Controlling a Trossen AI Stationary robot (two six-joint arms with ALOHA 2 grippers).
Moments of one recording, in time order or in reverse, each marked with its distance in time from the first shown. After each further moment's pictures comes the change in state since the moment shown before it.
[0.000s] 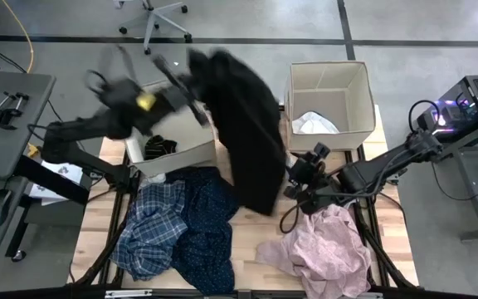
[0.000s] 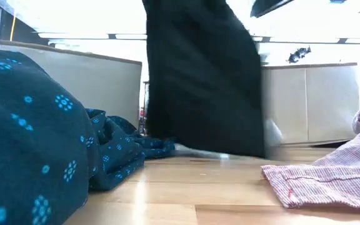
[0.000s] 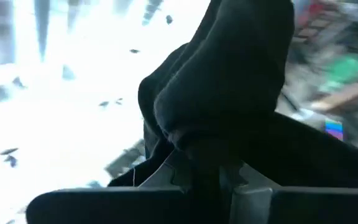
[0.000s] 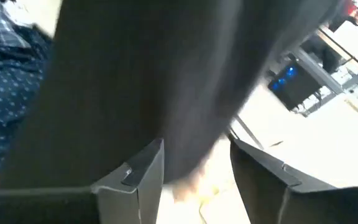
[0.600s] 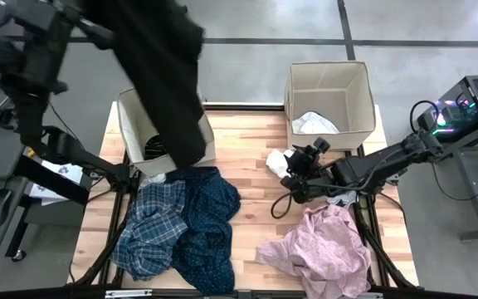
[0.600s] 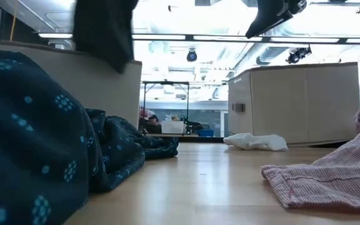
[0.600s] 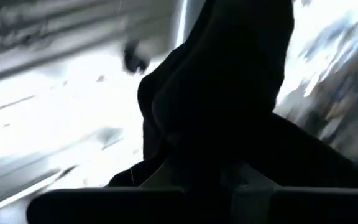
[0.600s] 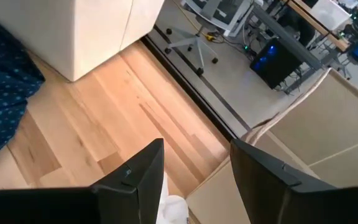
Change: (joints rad) left arm 0.109 0.069 0.739 -0.236 -0.229 0.323; right arm -0.102 0.000 -0.056 0.011 -0.005 0.040
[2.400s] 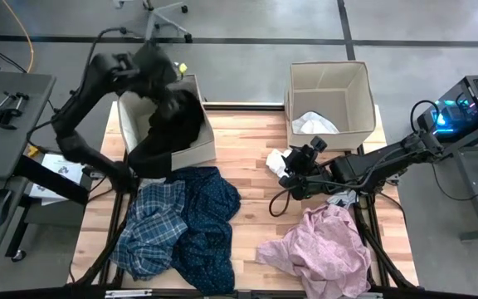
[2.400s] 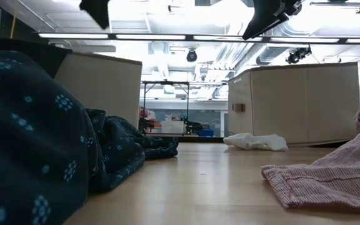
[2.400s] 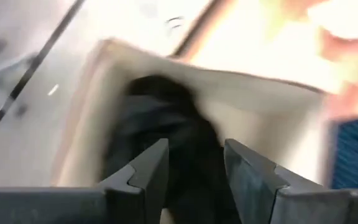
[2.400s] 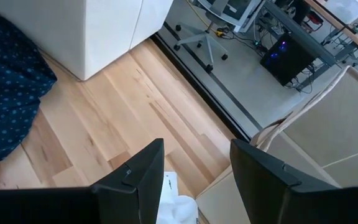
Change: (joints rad) left arm 0.403 0.104 -0.359 -1.425 0.548 -1.192; right arm -0.023 0.000 0.000 0.054 -0.055 -0.047
